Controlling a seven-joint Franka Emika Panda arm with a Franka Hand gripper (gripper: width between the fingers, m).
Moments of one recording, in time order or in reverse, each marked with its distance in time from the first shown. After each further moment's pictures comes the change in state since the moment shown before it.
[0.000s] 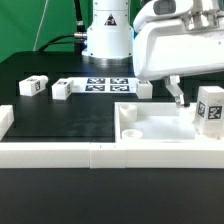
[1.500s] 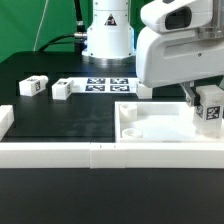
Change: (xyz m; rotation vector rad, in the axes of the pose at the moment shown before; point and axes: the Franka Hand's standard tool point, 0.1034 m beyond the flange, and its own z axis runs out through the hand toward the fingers) arm 0.006 0.003 -0.003 0.058 -0.468 0.054
